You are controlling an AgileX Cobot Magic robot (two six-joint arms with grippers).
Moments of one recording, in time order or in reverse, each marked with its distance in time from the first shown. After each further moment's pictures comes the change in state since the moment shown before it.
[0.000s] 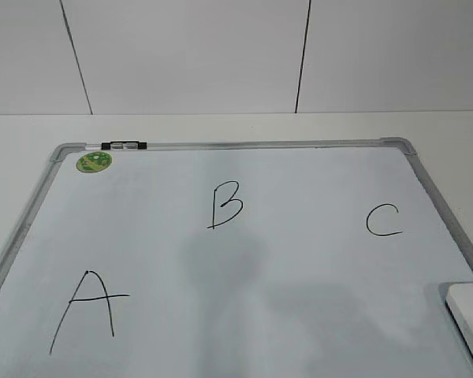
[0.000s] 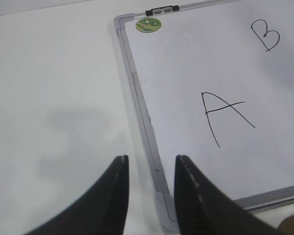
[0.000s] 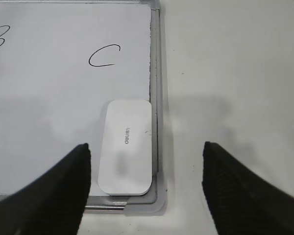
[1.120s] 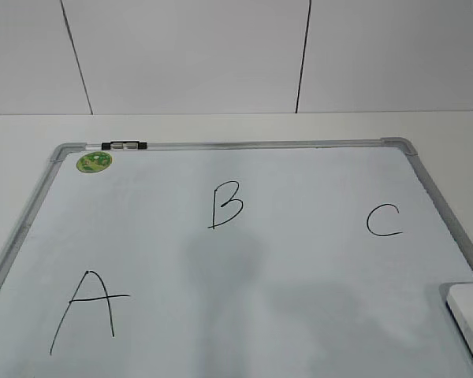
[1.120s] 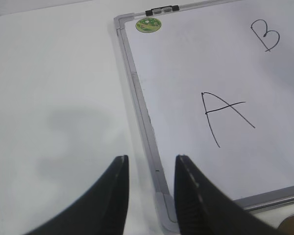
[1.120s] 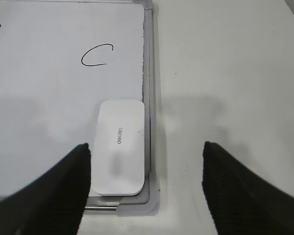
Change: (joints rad) left arm 0.000 0.000 0.000 -0.002 0.000 0.000; right arm 0.000 0.000 0.000 -0.023 0.000 0.000
